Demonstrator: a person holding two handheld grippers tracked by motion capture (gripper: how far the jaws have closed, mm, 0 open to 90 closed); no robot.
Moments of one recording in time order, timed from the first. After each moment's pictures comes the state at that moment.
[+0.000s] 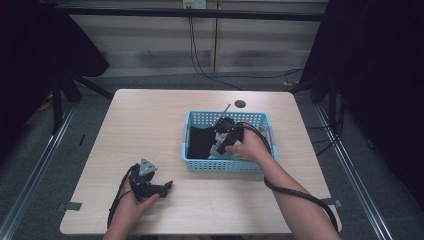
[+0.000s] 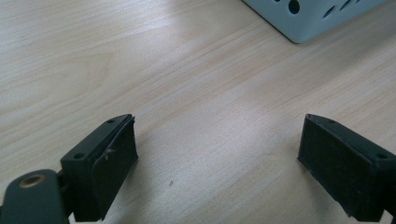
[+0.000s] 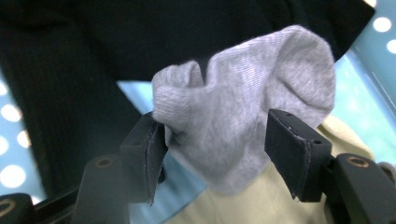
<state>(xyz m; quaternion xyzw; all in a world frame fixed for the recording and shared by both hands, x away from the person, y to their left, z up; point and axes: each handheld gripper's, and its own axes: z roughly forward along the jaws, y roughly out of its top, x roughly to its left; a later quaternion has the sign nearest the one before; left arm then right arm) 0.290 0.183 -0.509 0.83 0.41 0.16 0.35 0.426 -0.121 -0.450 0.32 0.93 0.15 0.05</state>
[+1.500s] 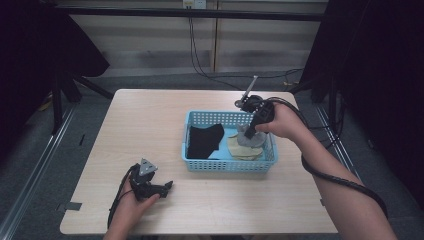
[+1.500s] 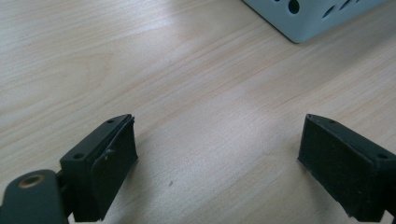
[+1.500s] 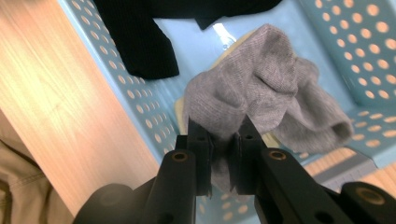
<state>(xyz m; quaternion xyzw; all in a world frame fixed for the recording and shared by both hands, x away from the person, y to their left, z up) 0.290 0.183 -0.509 0.83 0.41 0.16 0.35 0.413 -0.183 -0.338 0.33 0.94 0.11 -0.01</state>
